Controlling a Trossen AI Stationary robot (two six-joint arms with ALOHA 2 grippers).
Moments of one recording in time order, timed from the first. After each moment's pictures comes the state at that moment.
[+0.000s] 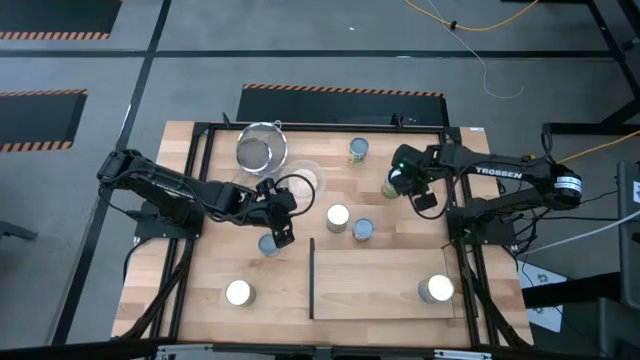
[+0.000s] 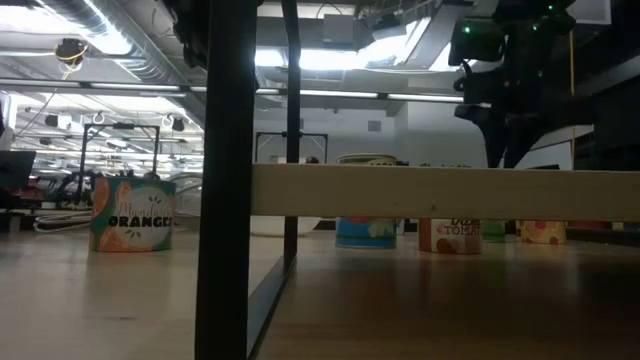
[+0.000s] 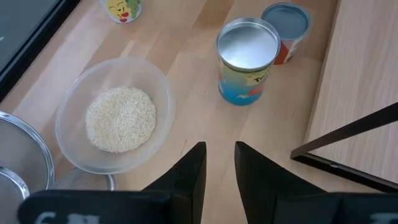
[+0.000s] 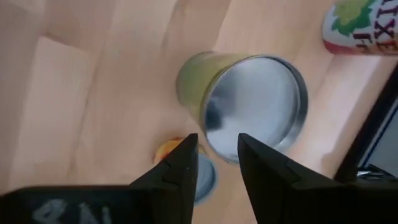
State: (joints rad) left arm -0.23 1.40 1.11 -0.64 -0.45 -0.49; right arm -0.35 1.22 0.87 -0.97 0.14 -0.74
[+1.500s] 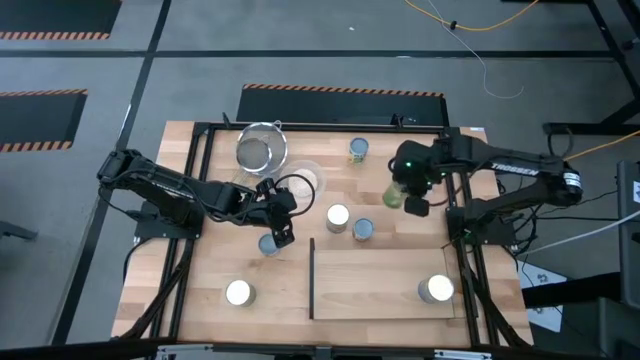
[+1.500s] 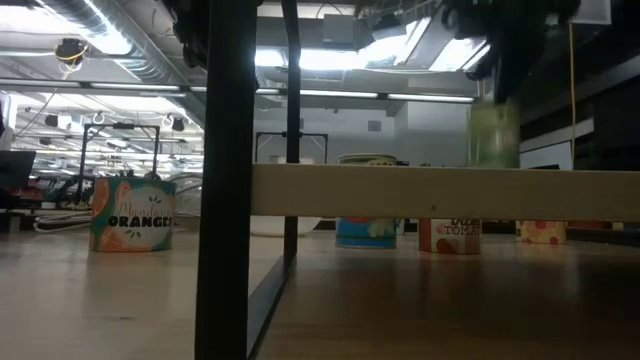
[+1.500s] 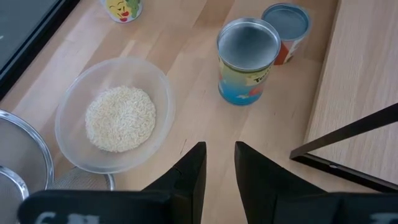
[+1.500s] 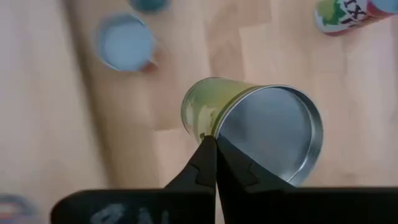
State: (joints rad) left arm -0.23 1.40 1.11 -0.64 -0.45 -0.49; right arm -0.18 1.22 1.22 -1.27 -0.03 0.01
